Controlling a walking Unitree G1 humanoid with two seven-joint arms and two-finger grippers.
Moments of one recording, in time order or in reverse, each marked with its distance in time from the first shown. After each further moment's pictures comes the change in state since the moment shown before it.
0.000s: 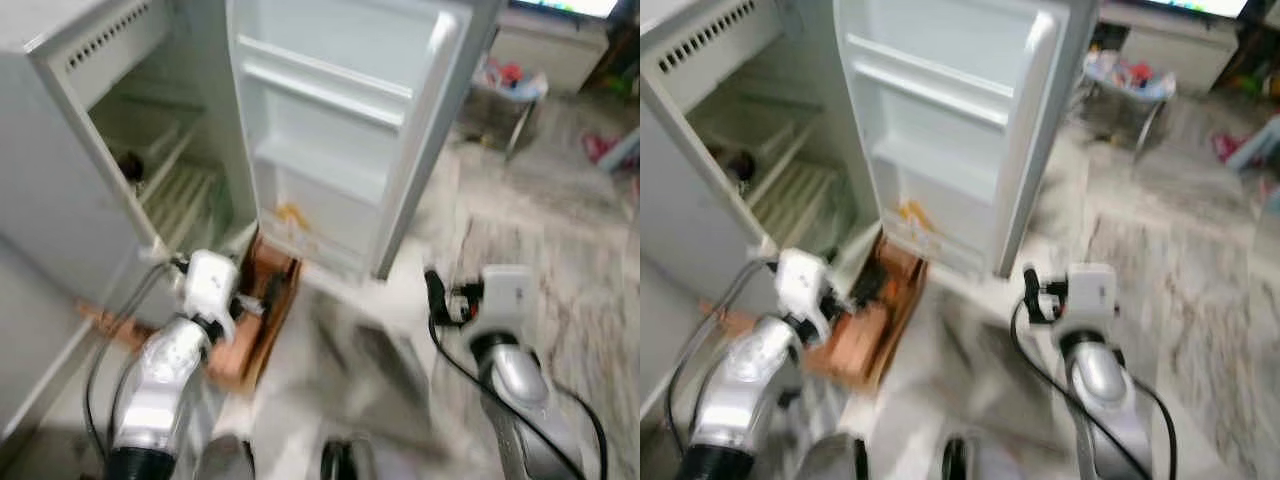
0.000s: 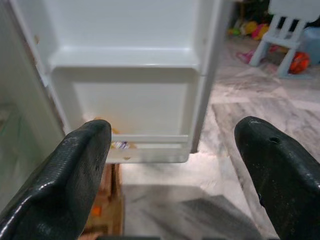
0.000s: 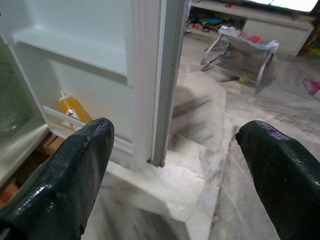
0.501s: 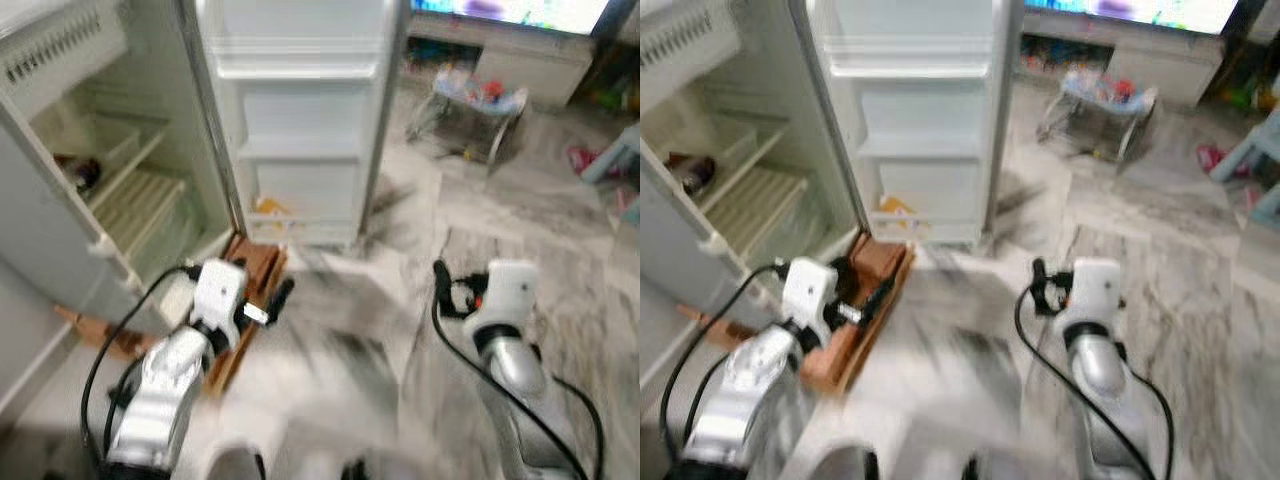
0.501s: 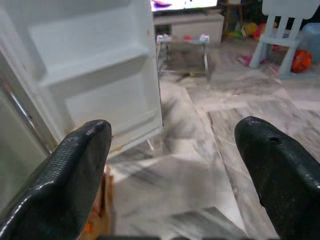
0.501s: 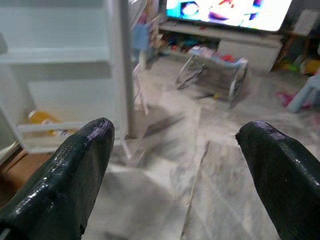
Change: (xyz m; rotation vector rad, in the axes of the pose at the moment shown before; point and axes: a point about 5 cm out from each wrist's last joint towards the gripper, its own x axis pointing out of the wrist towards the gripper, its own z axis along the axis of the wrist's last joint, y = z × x) left arm -0.013 0.007 0.014 0.054 -0.006 0.018; right arm 0.017 -0.003 0.013 0.011 -0.066 -0.065
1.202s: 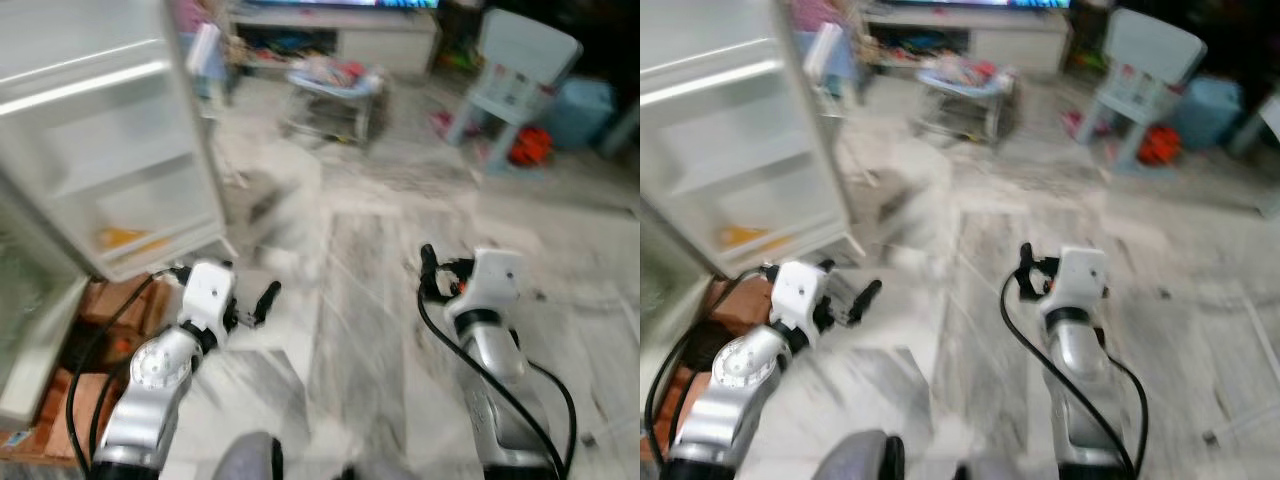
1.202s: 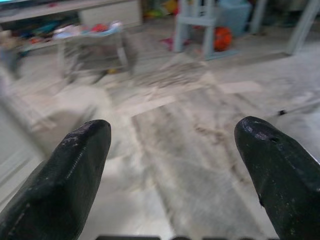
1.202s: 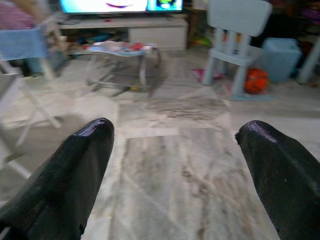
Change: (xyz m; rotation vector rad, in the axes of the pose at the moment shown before) left arm -0.001 -0.006 -0.014 -0.031 0.060 0.015; right arm 0.003 0.018 -0.001 0.045 -0.011 0.007
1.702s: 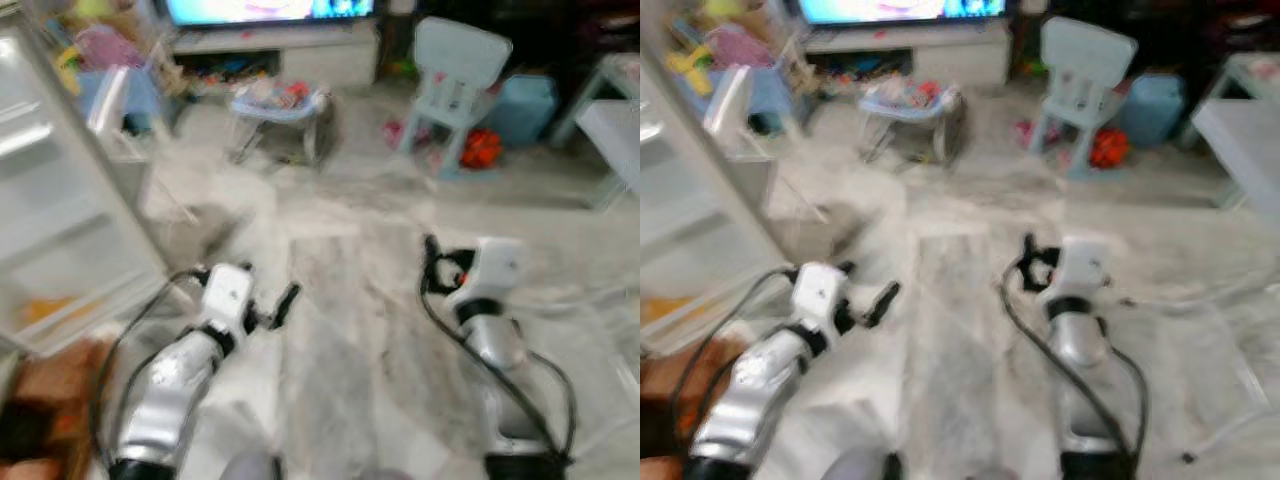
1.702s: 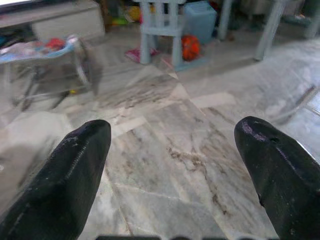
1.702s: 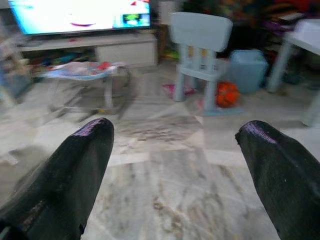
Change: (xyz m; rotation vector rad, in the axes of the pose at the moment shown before) left arm 0.010 -0.005 -0.005 -0.018 0.007 -0.020; right arm 0.012 0.007 0.006 0.006 -0.029 0.019
